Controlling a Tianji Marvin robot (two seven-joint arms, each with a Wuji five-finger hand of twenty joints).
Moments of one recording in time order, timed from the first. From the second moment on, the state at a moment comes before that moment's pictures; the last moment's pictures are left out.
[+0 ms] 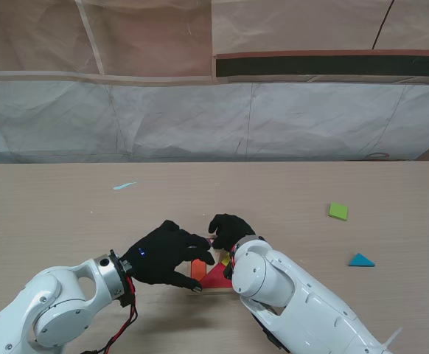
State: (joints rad) left arm 1.76 -1.03 -1.28 -1.96 0.98 -0.49 -0.19; right arm -1.31 -1.23 0.77 -1.54 -0.33 0.59 -0.12; left_hand 0.79 -0.16 -0.04 -0.10 0.45 -0.08 0.52 0.45 0.42 0.00 0.45 0.38 0.44 0.12 0.51 0.44 0.05 0.35 0.91 0.46; right_hand 0.93 -0.69 0.88 -0.18 0.56 0.08 0.67 0.57 0.60 0.10 0.68 0.51 0.98 0.01 0.68 0.40 0.97 0.22 1.20 0.39
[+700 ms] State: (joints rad) left arm 1.77 -1.02 -1.29 -1.95 0.98 -0.51 -0.20; right arm -1.31 -1.28 0.74 -1.56 -0.32 0.77 -0.16; left_hand 0.79 -0.16 -0.04 -0.10 0.45 -0.08 0.52 0.45 0.42 0.00 0.45 0.38 0.44 0.13 0.51 0.44 0.05 0.35 0.91 0.46; right_hand 0.95 -0.55 0.80 -0.17 0.52 0.20 0.54 0.57 0.49 0.18 0.61 0.44 0.98 0.01 0.74 0.38 1.02 0.22 1.25 0.44
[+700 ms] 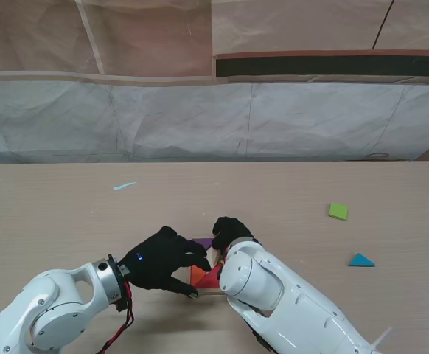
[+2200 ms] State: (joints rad) left arm 1.79 -1.02 -1.30 -1.95 1.01 -0.51 -0.16; right arm -1.37 -1.04 0.84 -1.60 -1.15 0.12 0.15; left_hand 0.79 -0.15 -0.04 -0.10 0.45 -0.08 0.52 0.45 0.42 0.00 0.45 0.38 0.44 0.13 0.51 0.44 0.05 0.35 0.91 0.46; right_hand 0.57 -0.17 0.43 -0.05 0.64 0.04 0.32 0.51 0.54 0.11 0.30 0.39 0.47 0.13 0.32 0.32 0.01 0.22 1.03 0.39
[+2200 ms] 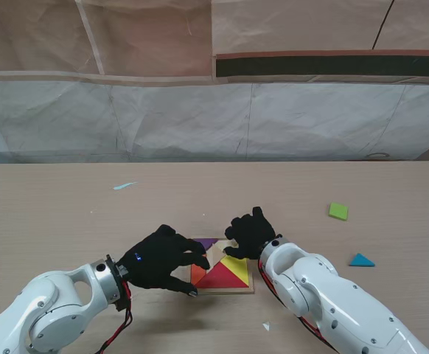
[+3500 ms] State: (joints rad) left arm 1.80 -1.02 -1.31 -1.96 1.03 -0.50 -0.14; right arm -1.35 -1.04 0.77 -1.56 -1.06 0.07 0.07; left_hand 0.79 -0.15 -0.04 -0.10 0.45 -0.08 0.52 0.45 0.42 0.00 0.45 0.38 0.44 0.12 0.51 0.44 0.05 0.35 0.91 0.46; right_hand 0.62 -0.27 0.62 -0.02 0.68 -0.07 0.69 0.35 0.52 0.08 0.28 0.37 0.44 0.12 0.28 0.31 -0.01 0.22 1.01 0.37
